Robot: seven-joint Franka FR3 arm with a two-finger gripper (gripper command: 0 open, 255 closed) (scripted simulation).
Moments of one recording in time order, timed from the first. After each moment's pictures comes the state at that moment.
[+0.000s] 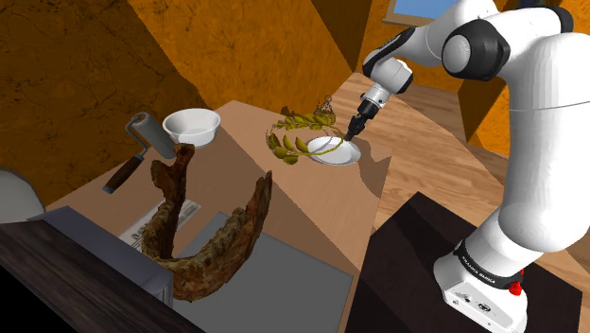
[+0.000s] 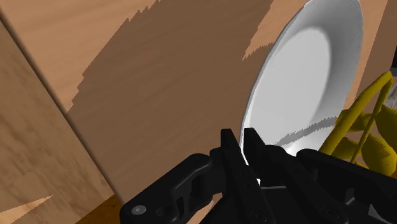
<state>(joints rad) -0.12 0.57 -0.44 -1.78 0.84 1.79 -1.05</state>
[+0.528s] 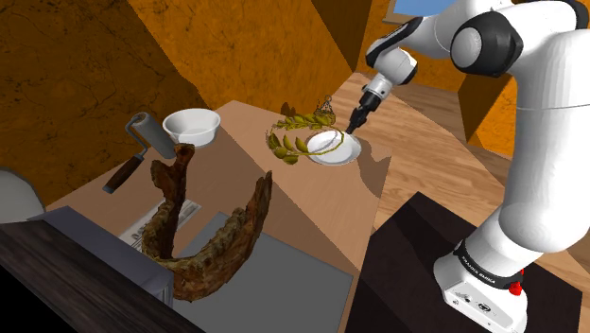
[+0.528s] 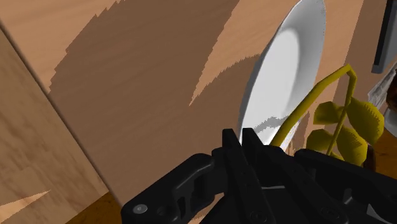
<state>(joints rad) -0.11 0.51 -0.45 -1.77 0.81 1.75 -1.01</state>
